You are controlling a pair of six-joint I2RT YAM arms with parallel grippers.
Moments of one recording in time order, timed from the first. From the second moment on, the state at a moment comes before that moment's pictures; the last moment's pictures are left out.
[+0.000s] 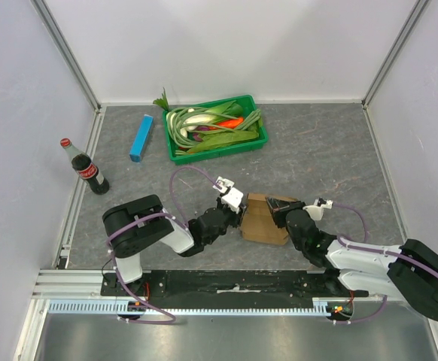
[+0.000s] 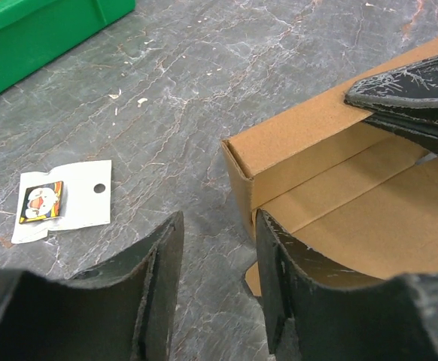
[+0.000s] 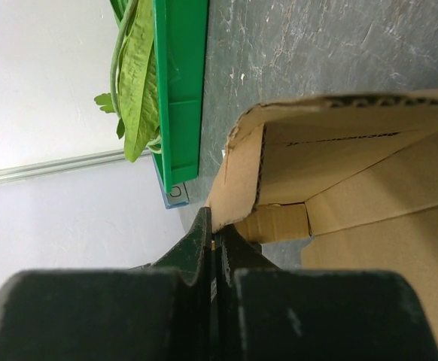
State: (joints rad) left arm -1.08 1.81 0.48 1.15 -0.42 -0.08; right arm 0.84 1.07 0.13 0.54 0.60 1.71
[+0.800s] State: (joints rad) left arm -1.09 1.95 0.65 1.05 -0.49 -0.10; right arm 0.84 1.13 0.14 0.59 0.61 1.73
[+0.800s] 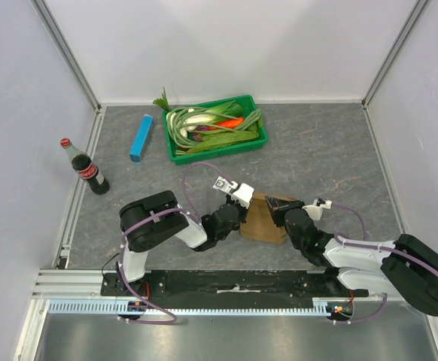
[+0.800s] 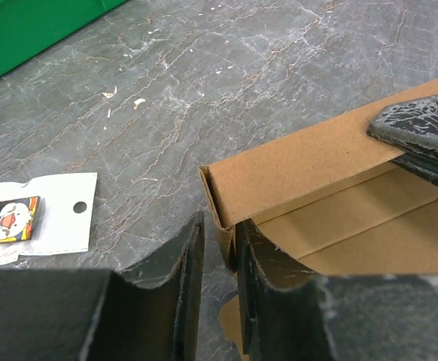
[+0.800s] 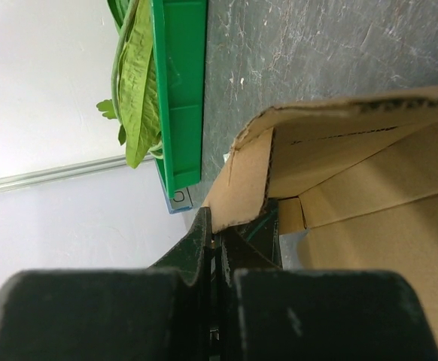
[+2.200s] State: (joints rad) left arm -0.92 1.23 0.62 0.18 -0.10 -0.57; right arm 0.74 1.12 0.12 0.68 0.43 1.33
